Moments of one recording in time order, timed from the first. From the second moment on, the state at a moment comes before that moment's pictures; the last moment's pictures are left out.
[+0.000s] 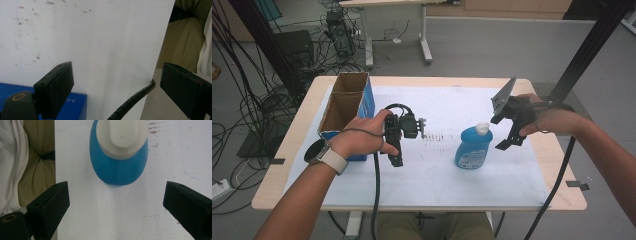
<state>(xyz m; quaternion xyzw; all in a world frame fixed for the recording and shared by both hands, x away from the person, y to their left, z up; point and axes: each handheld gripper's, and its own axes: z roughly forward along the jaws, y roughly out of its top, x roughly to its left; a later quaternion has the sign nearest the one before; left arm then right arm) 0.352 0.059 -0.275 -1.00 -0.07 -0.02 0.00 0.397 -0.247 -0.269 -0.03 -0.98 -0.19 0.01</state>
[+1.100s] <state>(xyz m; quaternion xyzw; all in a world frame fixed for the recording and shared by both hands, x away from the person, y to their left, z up) 0.354 0.057 -0.279 -1.00 -0.07 -0.02 0.00 0.399 -0.249 -0.291 -0.03 -0.97 -0.23 0.01</state>
